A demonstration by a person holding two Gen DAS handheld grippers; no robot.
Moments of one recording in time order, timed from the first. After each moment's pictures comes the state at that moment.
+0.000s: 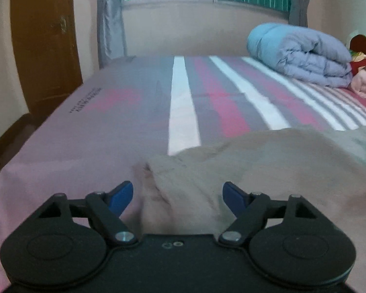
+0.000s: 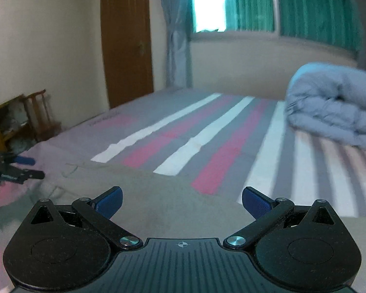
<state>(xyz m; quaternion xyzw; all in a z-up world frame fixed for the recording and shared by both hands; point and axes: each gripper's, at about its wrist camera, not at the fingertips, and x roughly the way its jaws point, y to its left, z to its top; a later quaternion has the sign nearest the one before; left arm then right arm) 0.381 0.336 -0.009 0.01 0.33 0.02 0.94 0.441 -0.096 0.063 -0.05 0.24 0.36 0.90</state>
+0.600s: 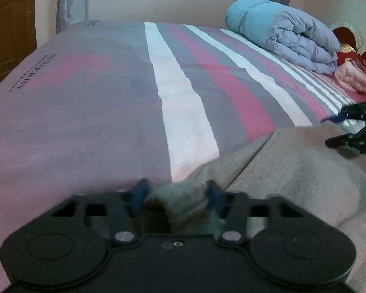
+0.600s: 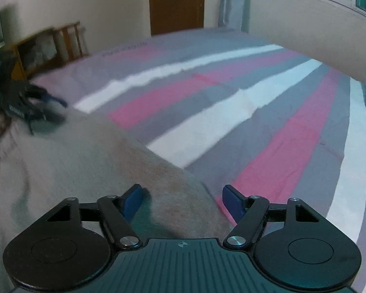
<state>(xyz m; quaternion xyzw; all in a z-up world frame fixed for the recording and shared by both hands) 0.488 0.389 -0.060 -0.03 0.39 -0.08 0.92 0.582 0.018 -0.039 -0.17 0.34 0.44 0.81</state>
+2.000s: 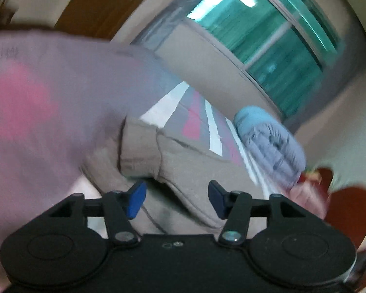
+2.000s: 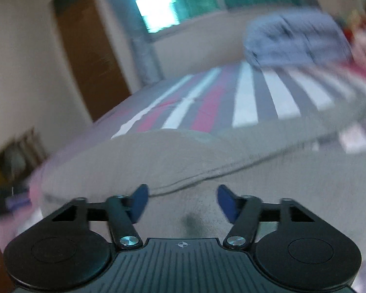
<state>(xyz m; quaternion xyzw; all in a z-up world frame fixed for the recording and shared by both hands) 0.175 0.303 -0.042 -0.37 0.21 0.02 0.90 0.265 -0.143 -0.027 0.13 0.29 0.27 0.91</state>
